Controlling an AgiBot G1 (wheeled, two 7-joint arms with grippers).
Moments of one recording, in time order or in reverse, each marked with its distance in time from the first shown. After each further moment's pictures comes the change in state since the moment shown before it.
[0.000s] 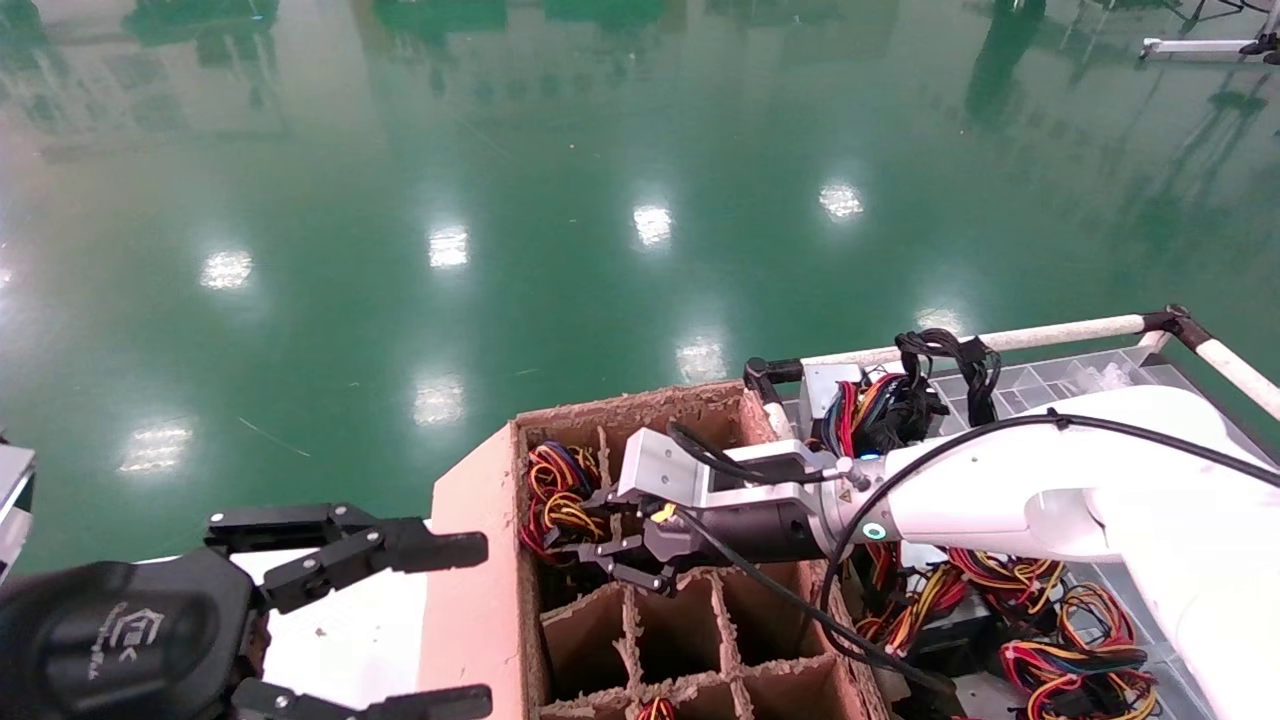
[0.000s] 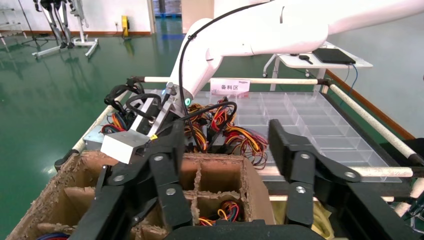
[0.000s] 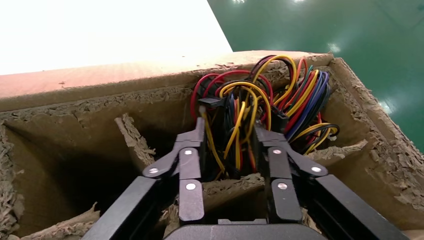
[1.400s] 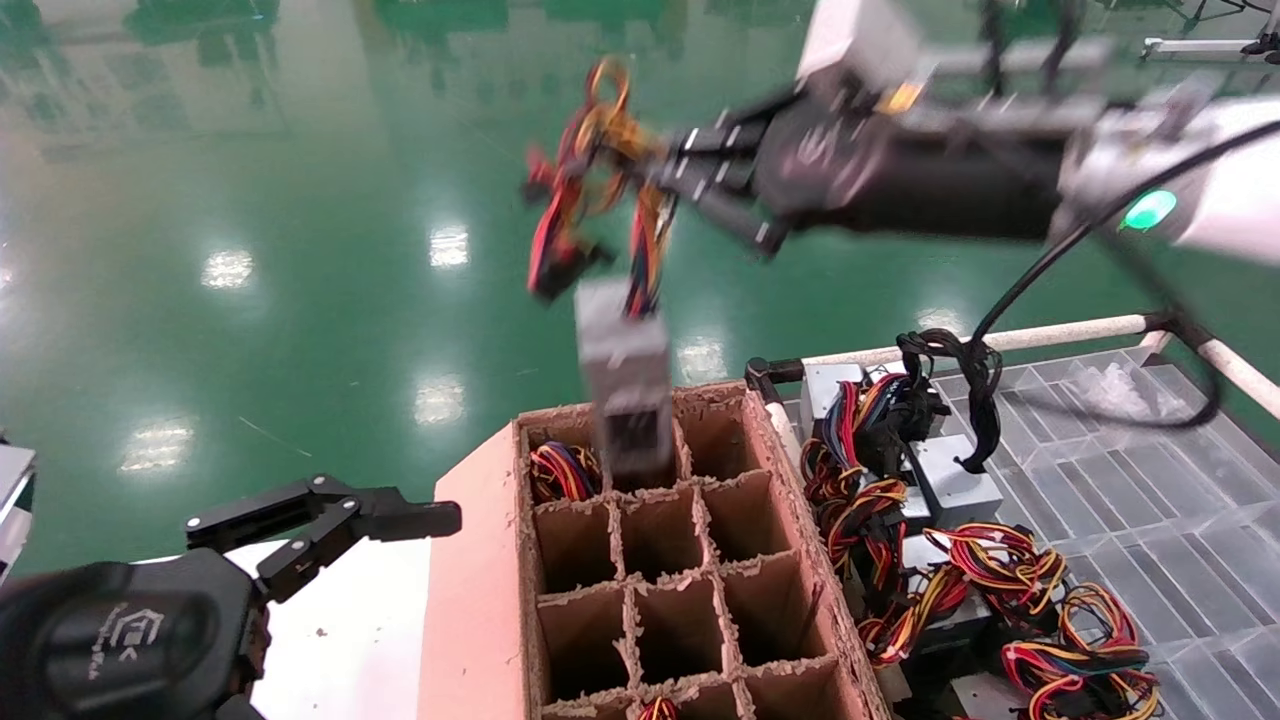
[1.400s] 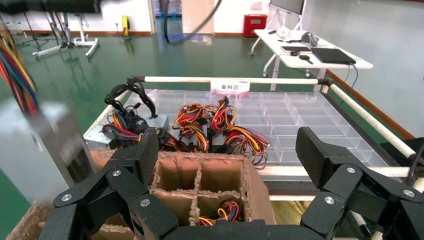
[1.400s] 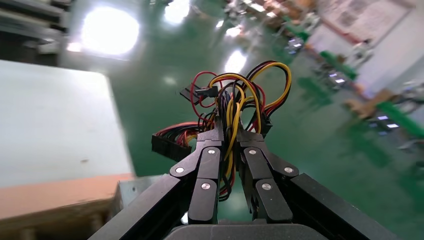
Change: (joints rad) left arm 0.000 0.000 0.001 0.000 -0.001 0.000 0.000; right arm 0.309 0.206 0.143 0.082 0.173 -0.142 0.051
